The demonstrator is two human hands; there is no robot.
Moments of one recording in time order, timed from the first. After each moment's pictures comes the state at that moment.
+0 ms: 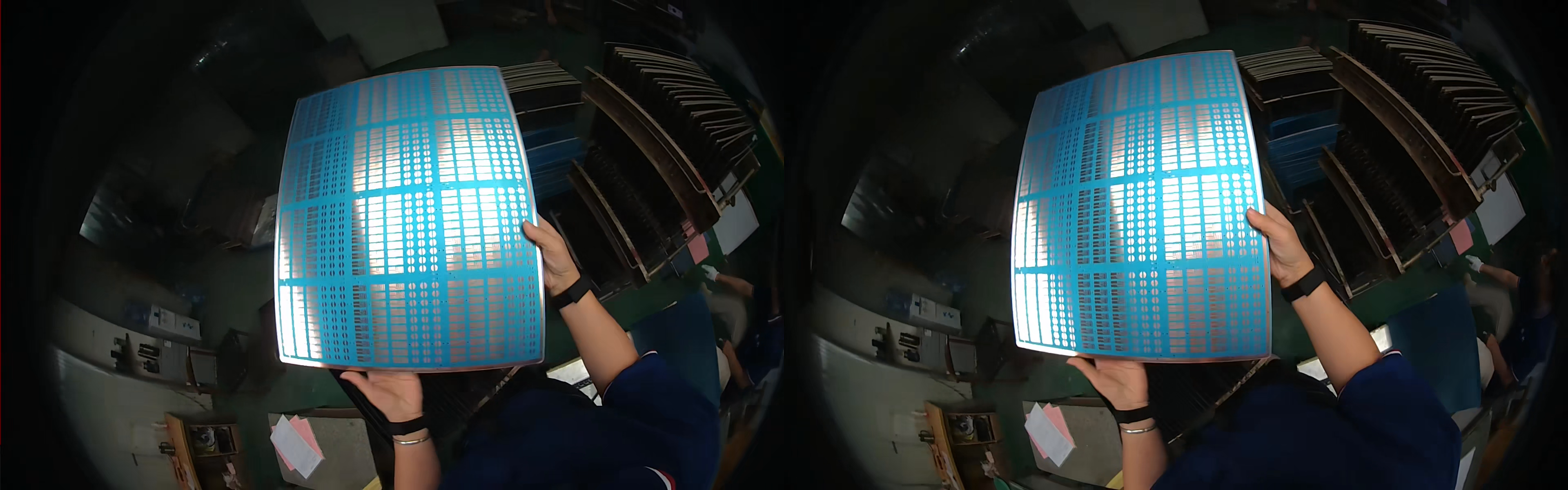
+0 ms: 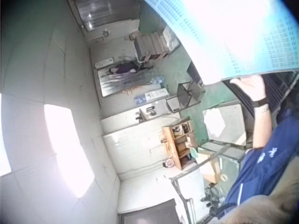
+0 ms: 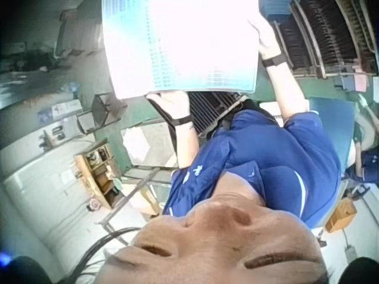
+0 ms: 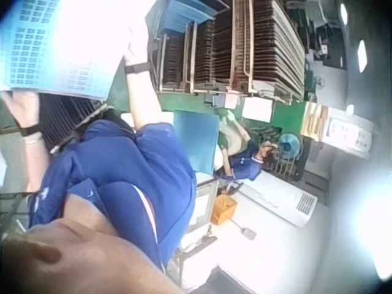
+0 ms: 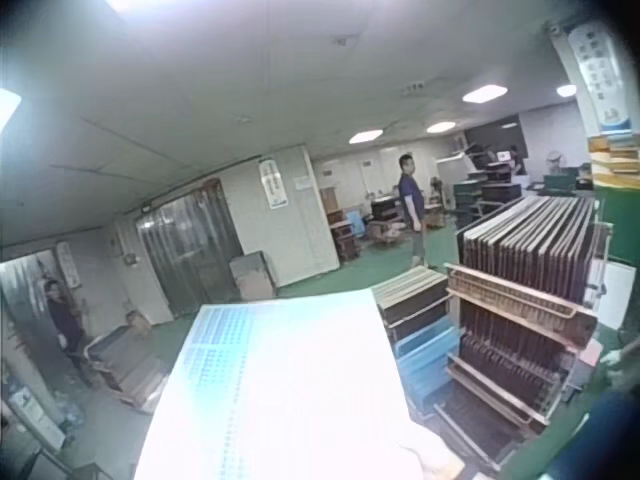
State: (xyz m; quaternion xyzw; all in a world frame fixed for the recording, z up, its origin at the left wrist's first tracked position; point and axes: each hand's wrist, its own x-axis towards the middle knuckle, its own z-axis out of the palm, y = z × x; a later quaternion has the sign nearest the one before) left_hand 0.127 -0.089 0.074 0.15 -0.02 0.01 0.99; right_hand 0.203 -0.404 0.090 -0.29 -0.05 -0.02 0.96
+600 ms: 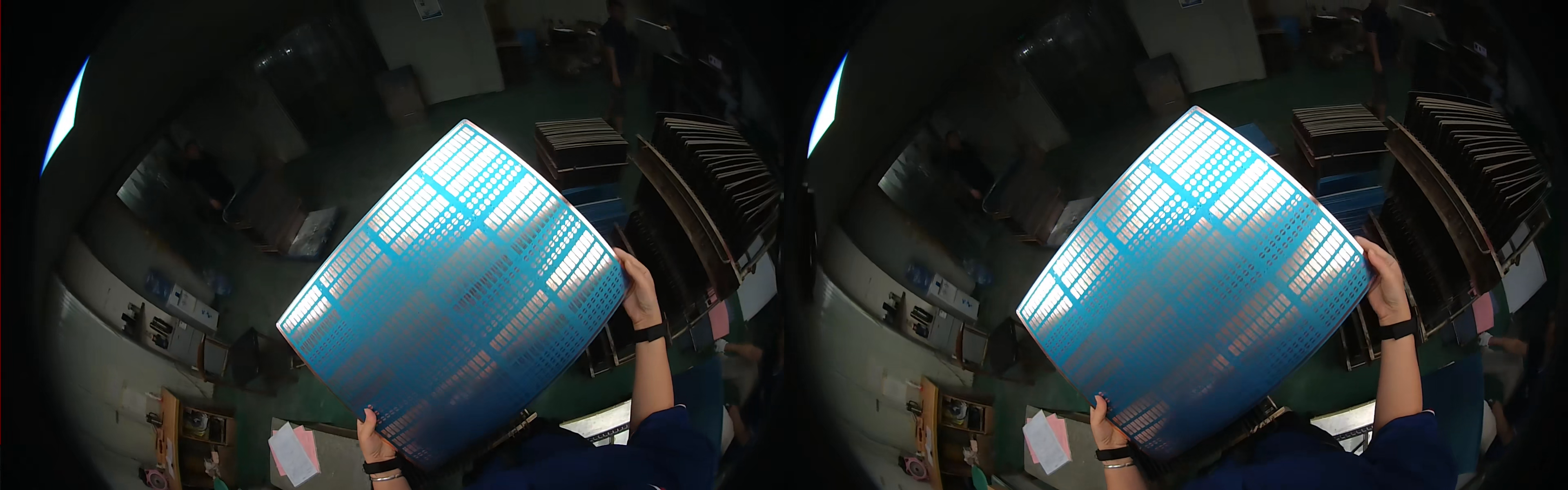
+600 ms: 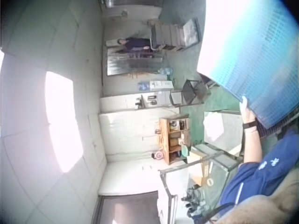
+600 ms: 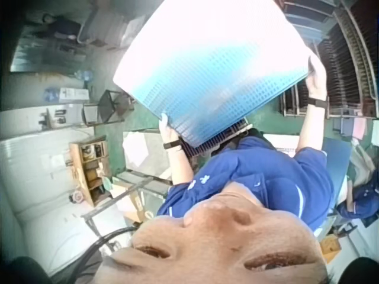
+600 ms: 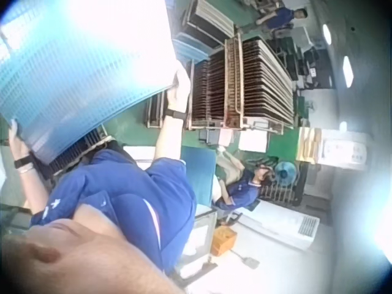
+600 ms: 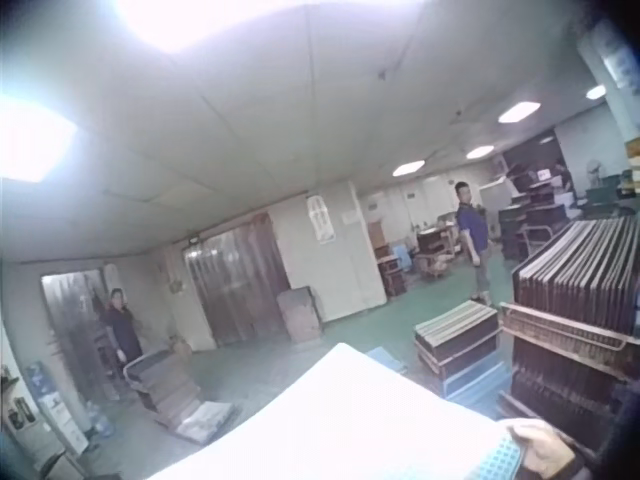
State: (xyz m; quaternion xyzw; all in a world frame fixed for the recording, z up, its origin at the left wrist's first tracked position) left_hand 0.104 0.005 0.063 0.38 0.14 0.09 0.91; right_hand 0.179 -0.513 0.105 -0.51 0.02 -0.17 0.85
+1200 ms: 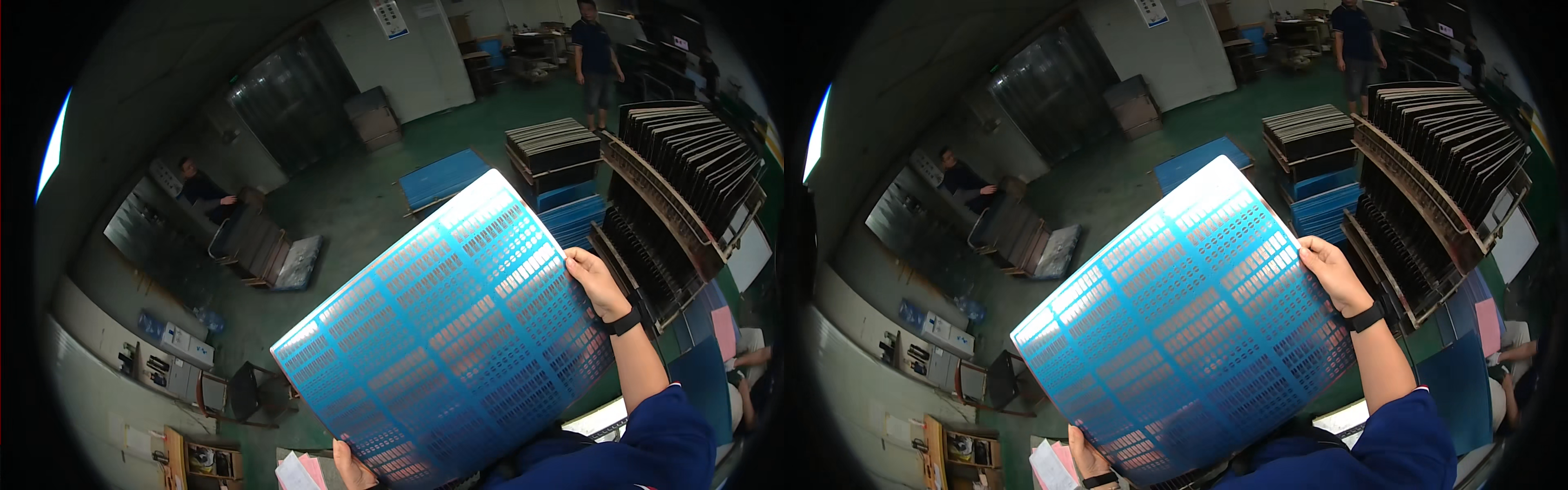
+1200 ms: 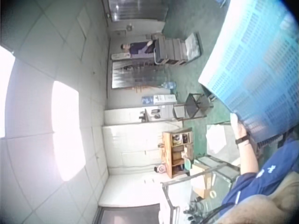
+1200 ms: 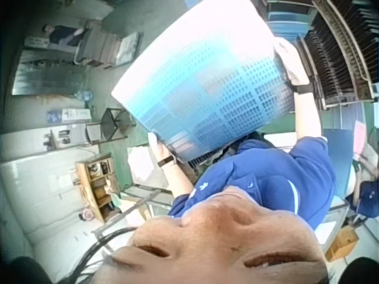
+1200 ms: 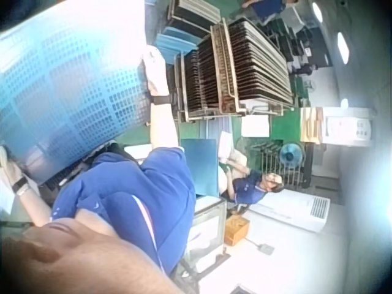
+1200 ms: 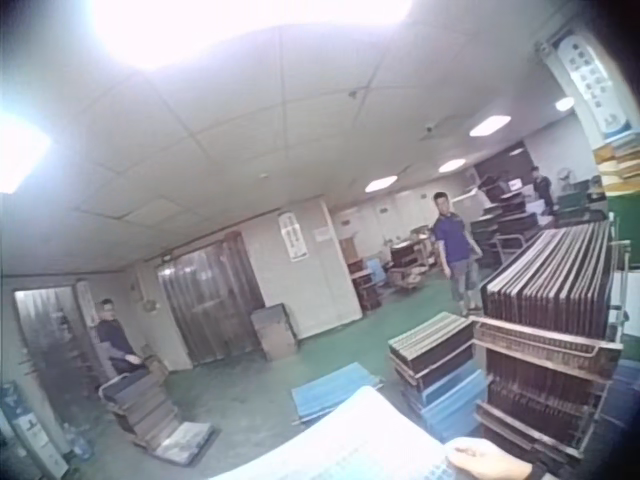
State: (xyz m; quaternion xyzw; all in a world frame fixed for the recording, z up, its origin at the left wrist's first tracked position) left_hand 0.092 0.031 0.091 0.50 0.08 0.13 0.85; right_hand 0.202 -0.470 0.140 -0.65 0.01 -0.09 0.76
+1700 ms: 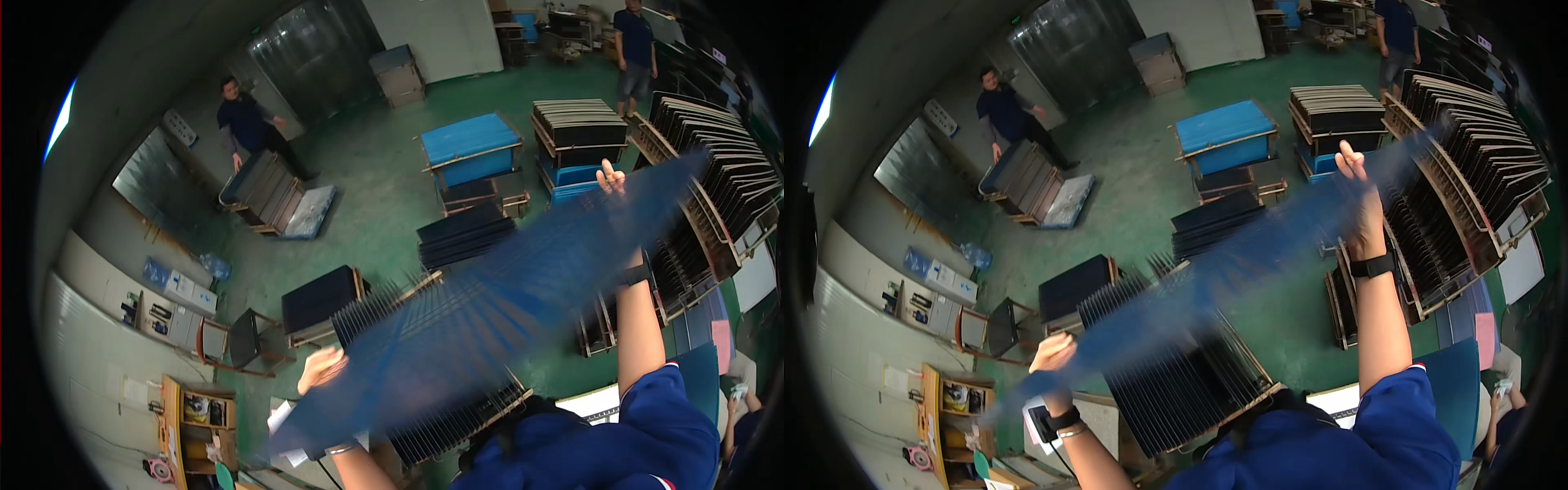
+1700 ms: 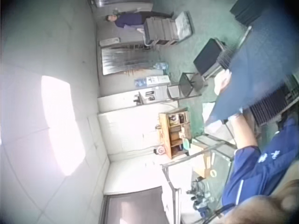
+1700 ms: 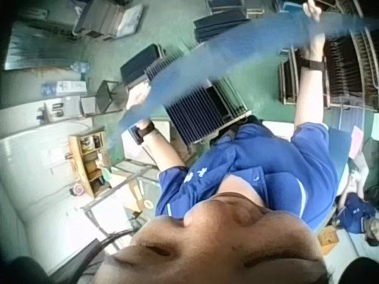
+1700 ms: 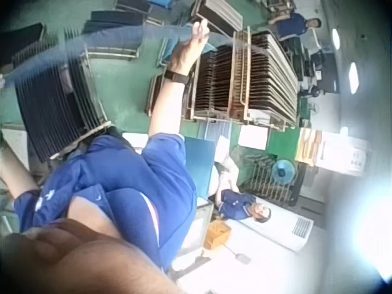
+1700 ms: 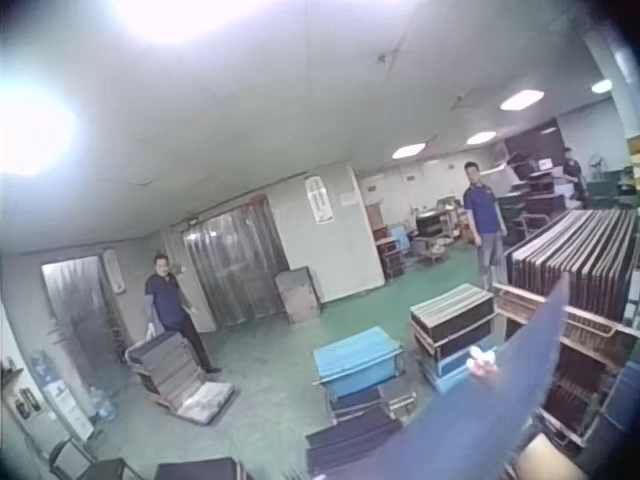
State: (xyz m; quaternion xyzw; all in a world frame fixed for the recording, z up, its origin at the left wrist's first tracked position) left_hand 0.136 0.054 0.148 0.79 -0.13 0.29 0.53; right_hand 0.262 -0.482 0.138 -0.40 -0.04 -0.30 0.87
